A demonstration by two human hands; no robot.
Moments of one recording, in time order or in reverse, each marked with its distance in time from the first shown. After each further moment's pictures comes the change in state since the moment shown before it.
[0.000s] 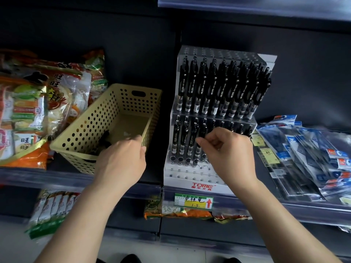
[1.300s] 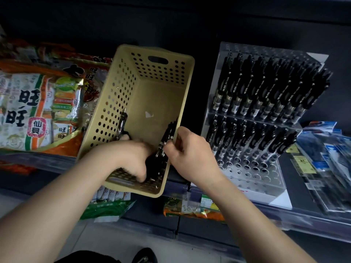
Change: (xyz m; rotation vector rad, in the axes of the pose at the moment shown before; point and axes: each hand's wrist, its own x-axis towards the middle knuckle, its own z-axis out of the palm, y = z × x) left_hand 0.037 -0.060 -0.007 0.333 -0.811 0.149; right_hand 0.004 -0.090 0.076 0.188 -0.453 0.054
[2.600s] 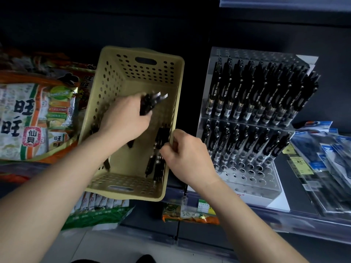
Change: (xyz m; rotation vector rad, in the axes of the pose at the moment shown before) left_hand 0.004 -0.006 -0.044 -0.530 0.986 -0.035; right_hand 0.006 0.002 -0.003 -0.020 0.037 -0.010
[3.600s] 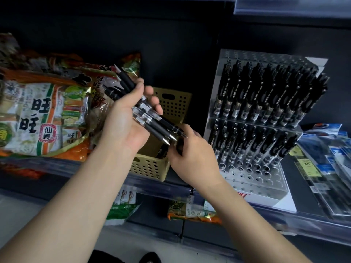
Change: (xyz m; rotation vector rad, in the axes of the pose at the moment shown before) left_hand -0.022 0.026 -0.020 -1.917 0.047 -0.431; right_hand -0.005 -0.003 0.008 -0.067 0.076 -0.008
